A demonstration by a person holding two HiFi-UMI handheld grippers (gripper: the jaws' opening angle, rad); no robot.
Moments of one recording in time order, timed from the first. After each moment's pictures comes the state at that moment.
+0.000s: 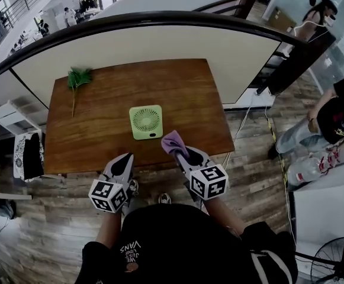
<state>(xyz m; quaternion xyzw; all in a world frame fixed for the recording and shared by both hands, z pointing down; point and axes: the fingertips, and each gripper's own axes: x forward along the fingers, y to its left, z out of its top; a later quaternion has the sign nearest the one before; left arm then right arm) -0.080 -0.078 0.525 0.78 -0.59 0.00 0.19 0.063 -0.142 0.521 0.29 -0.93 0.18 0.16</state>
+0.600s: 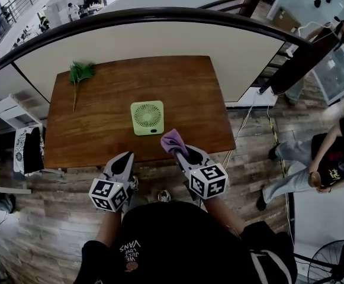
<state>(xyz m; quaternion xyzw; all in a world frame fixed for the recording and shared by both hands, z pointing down) -0.079 -0.070 0.529 0.77 -0.60 0.00 0.19 0.060 -0.137 0.527 0.28 -0.93 0.19 0.16</state>
